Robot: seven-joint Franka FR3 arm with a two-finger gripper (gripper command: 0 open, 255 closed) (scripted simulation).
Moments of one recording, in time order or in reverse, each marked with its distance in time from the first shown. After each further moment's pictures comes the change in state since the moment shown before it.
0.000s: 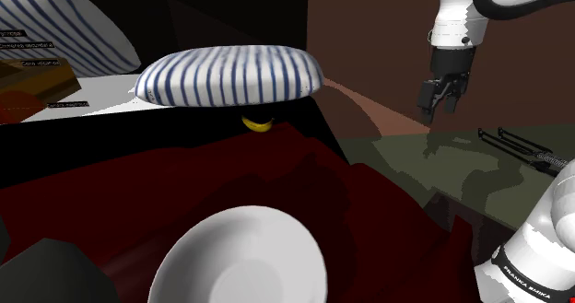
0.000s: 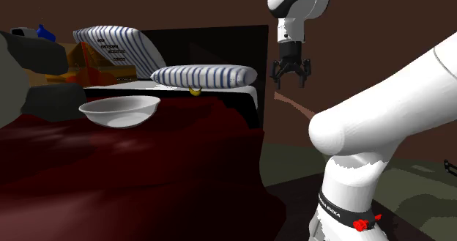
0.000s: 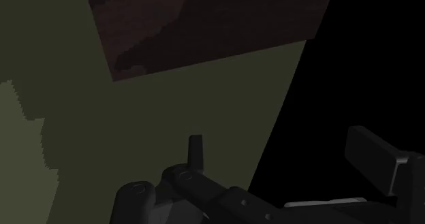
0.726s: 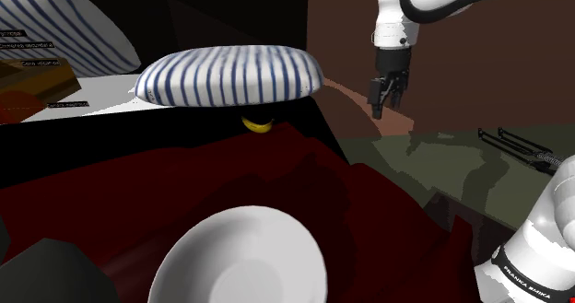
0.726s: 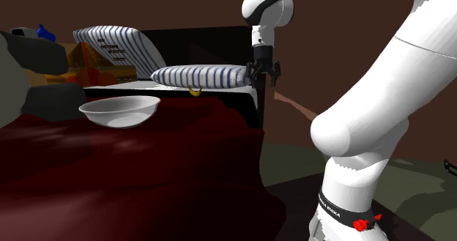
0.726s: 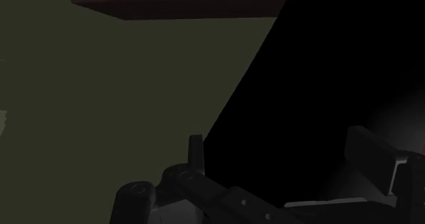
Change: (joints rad) arm 0.082 0.338 0.034 0.220 0.034 0.128 -0.084
